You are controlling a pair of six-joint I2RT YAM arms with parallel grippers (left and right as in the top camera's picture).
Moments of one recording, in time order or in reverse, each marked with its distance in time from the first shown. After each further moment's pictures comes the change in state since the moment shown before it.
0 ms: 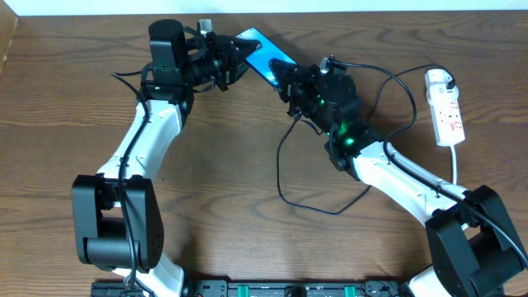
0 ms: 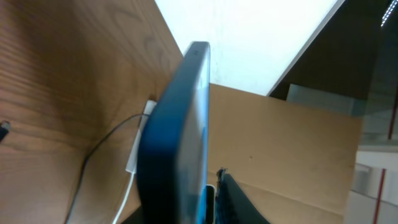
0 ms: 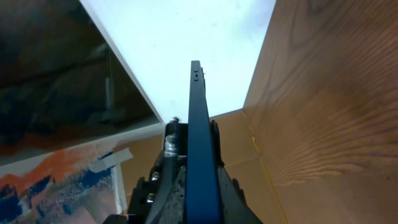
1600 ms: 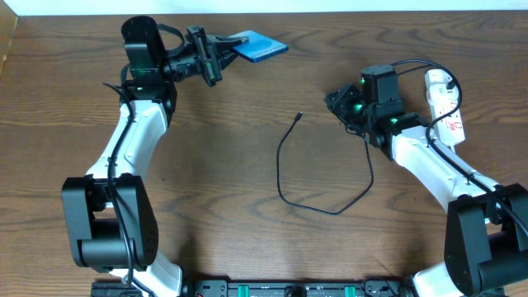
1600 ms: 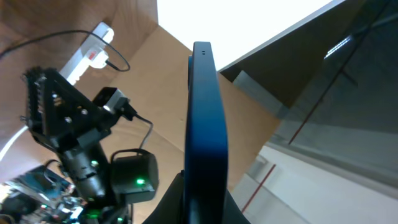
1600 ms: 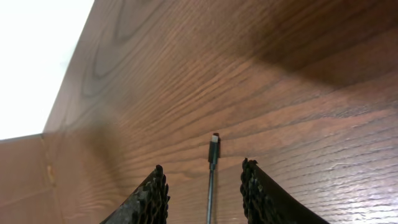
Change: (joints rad) left arm 0.097 0.000 -0.004 0.207 0.250 -0.648; right arm -0.273 -0.006 0.015 -0.697 -0.076 -0.761
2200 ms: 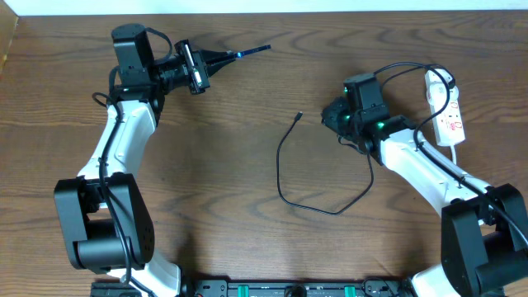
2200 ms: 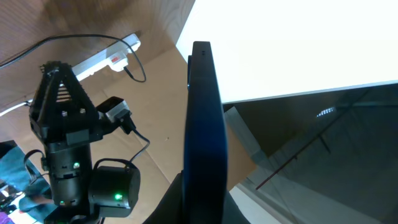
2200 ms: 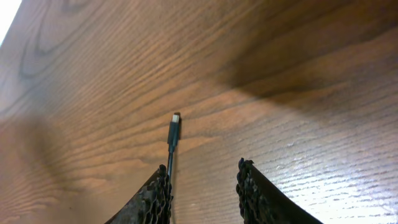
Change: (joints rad) left arm 0.063 0.000 0.000 -0.303 -0.016 -0.019; right arm 0.082 0.000 0.000 -0.118 0.138 -0.076
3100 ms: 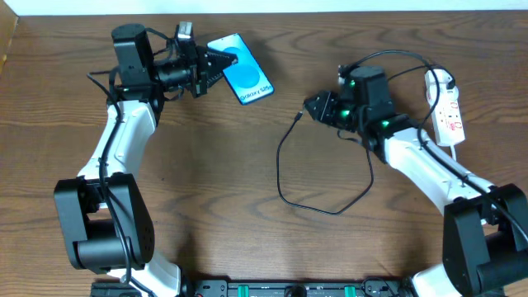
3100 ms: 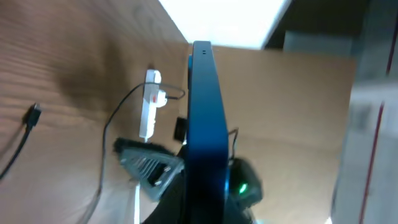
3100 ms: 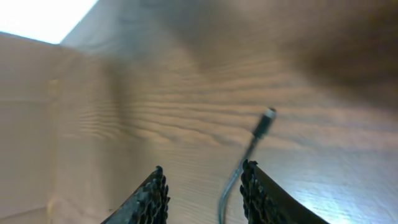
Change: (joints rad) left arm 0.000 0.000 0.000 0.001 0.113 0.957; right arm -0.043 0.000 0.000 0.188 -0.344 -0.217
